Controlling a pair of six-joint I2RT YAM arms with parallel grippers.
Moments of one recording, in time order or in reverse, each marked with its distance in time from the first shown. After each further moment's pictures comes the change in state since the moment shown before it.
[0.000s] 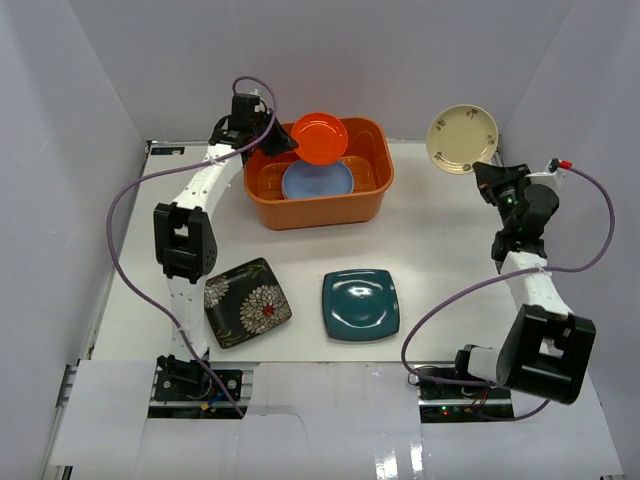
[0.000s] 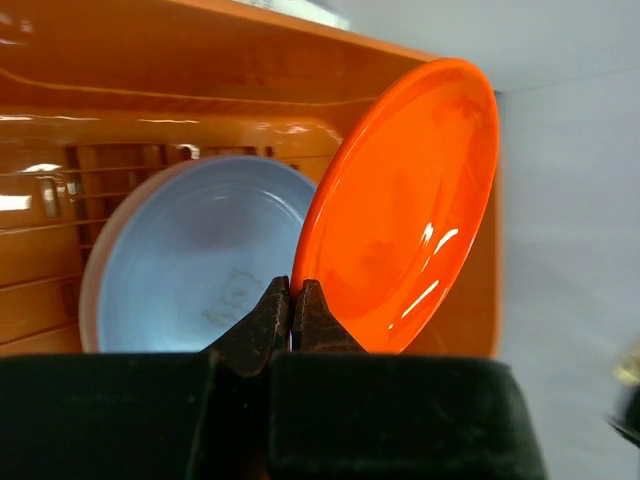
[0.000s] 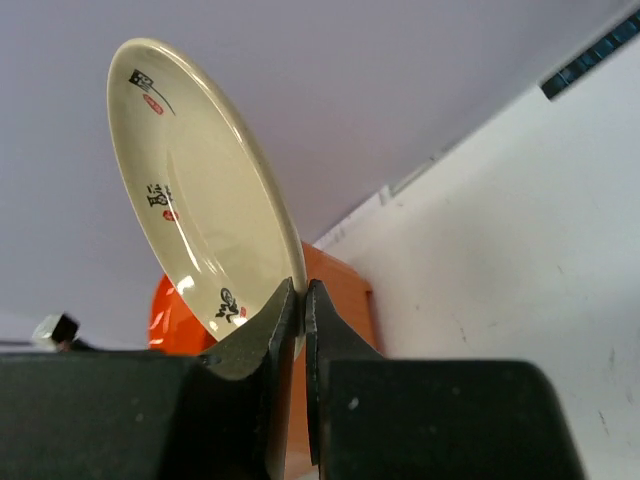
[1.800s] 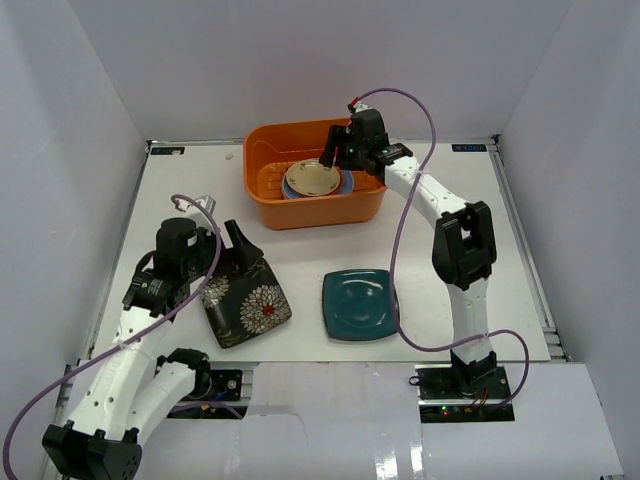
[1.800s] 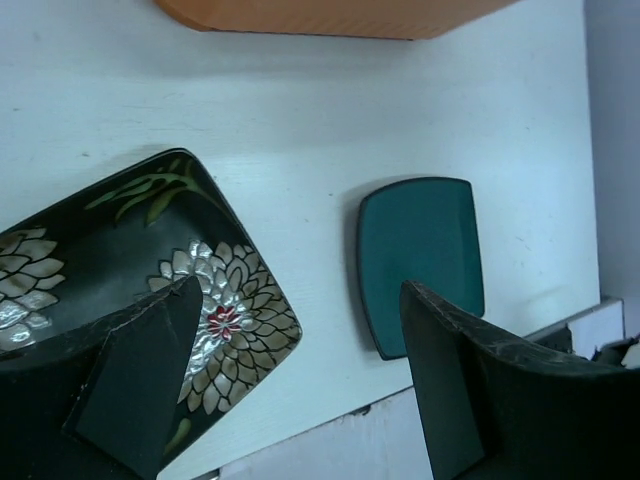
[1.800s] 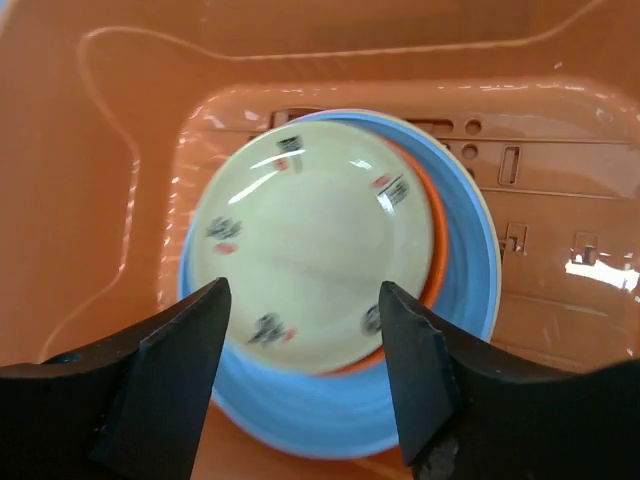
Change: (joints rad) left arm -0.007 -1.341 -1.186 -0.225 -0.095 0.219; right arm 0.737 0.829 1.189 -0.906 0.194 -0.476
